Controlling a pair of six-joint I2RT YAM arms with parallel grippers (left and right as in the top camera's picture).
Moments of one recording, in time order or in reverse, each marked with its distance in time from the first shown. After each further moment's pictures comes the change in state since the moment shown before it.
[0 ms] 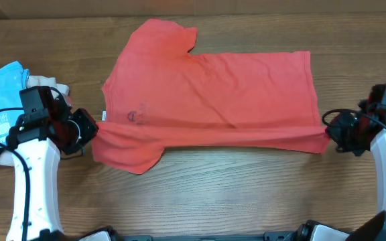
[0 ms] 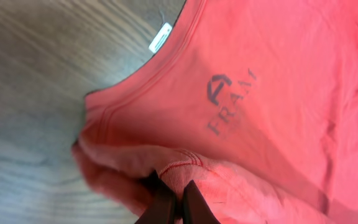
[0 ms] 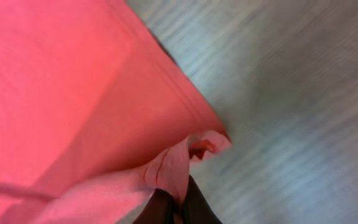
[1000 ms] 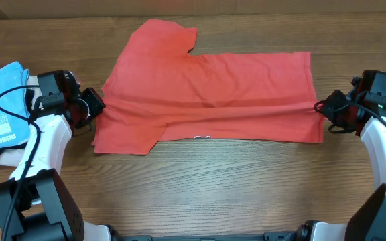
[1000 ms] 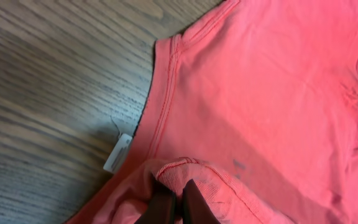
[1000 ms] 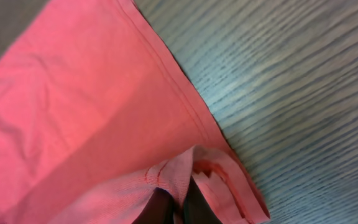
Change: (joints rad) left arm -0.060 0.277 0.000 0.455 -0.001 -0.024; right arm 0.052 0.131 -0.001 0.330 -0.028 -0.003
